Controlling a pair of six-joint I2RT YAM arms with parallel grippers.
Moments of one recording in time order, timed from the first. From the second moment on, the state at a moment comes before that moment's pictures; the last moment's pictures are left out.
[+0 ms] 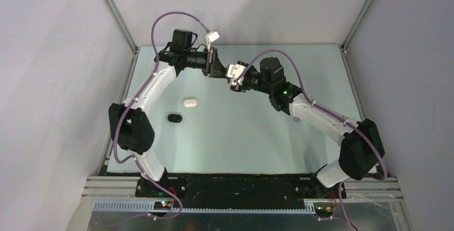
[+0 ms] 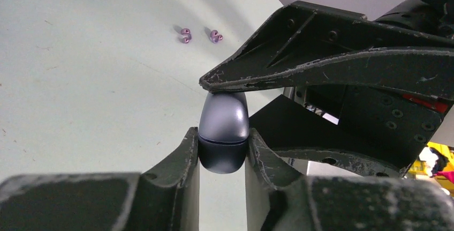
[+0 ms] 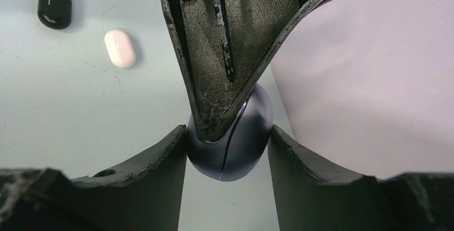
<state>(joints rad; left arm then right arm) -0.31 1.74 1.63 -0.57 1.03 -0.08 0.68 1.51 1.19 0.11 -0.36 -0.75</state>
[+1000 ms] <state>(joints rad) -0.29 1.46 1.36 -0.55 1.10 0.72 0.54 1.63 1.55 -0.54 -0.90 -0.45</state>
